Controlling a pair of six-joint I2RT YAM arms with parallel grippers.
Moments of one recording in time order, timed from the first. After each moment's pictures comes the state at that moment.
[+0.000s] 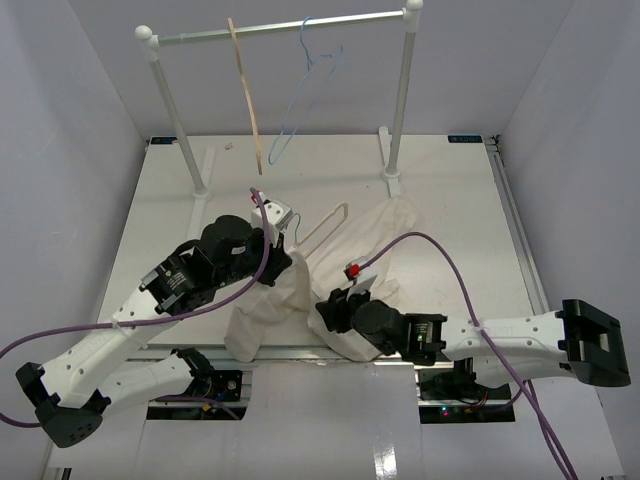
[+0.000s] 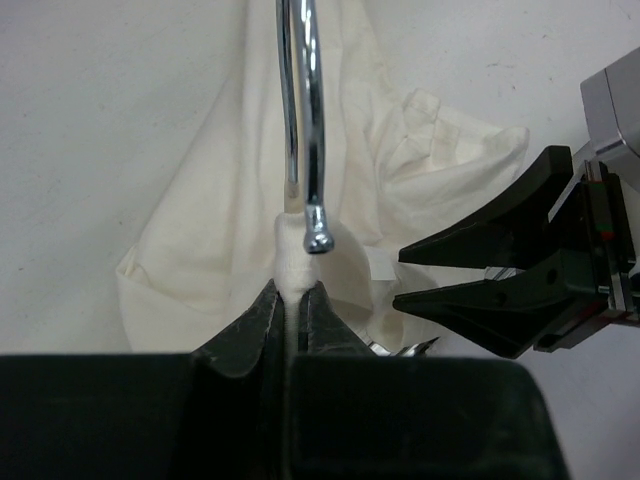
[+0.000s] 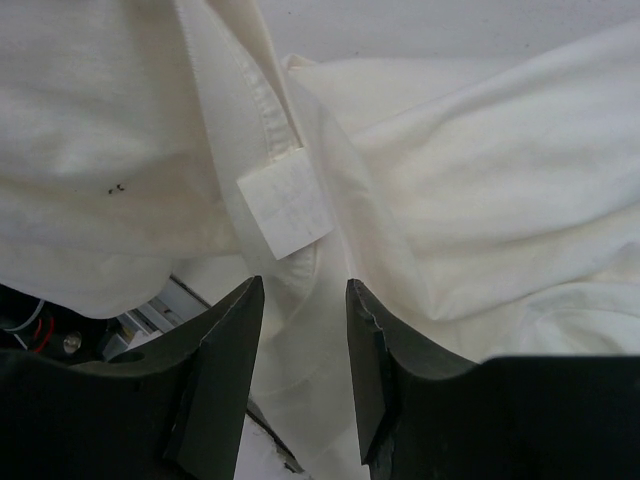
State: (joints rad) left arm -0.83 0.93 1.07 -0.65 -0.02 -0.18; right arm 1.42 1.10 0.53 0.19 0.60 0.59
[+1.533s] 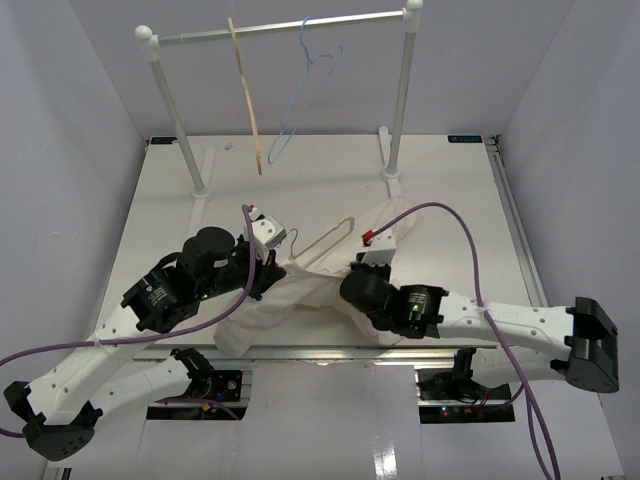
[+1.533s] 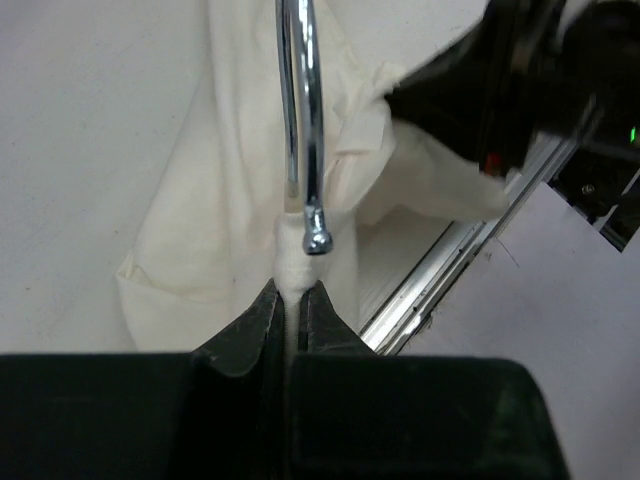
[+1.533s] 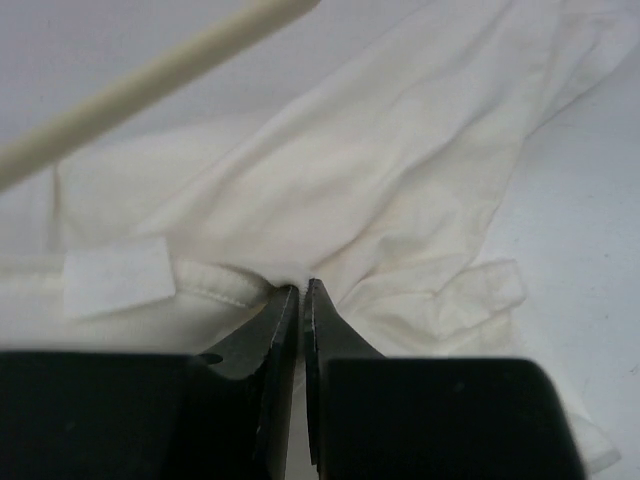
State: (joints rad) left arm -0.83 0.83 1.03 -0.68 0.07 -0.07; right arm 1.34 1.21 0.83 -0.39 0.92 0.78
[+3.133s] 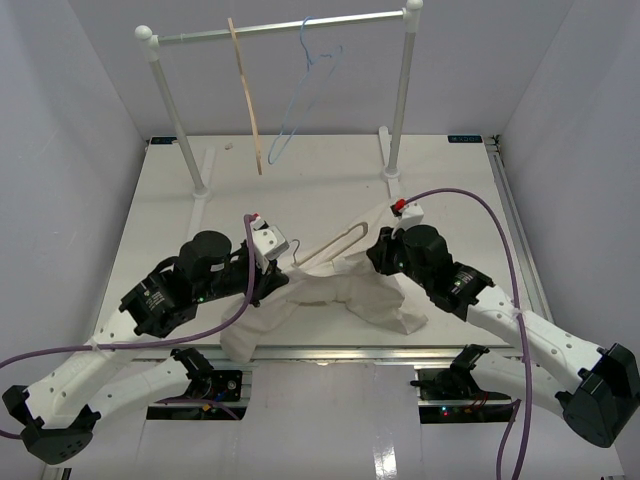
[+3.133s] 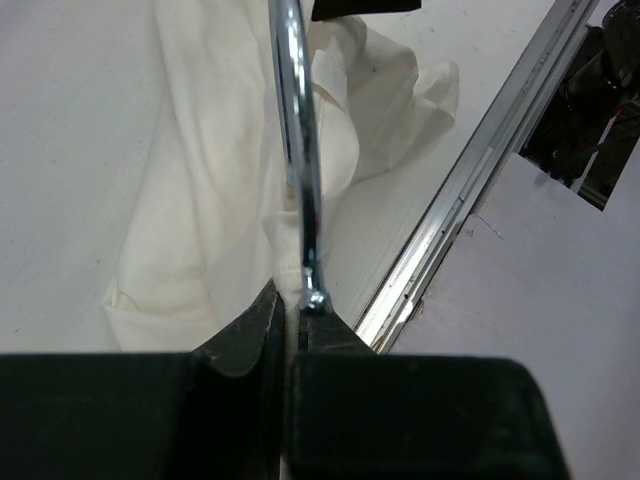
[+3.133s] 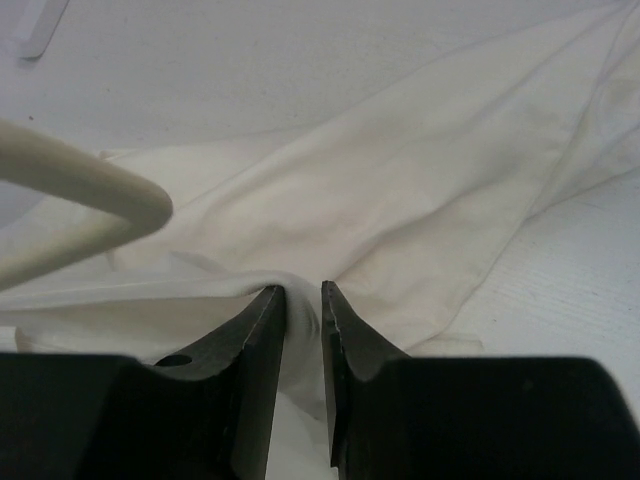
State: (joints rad) left arm -0.83 0.78 1.00 -0.67 0.19 0.03; right arm 0.76 0.97 0.71 -0.18 0.15 0.38
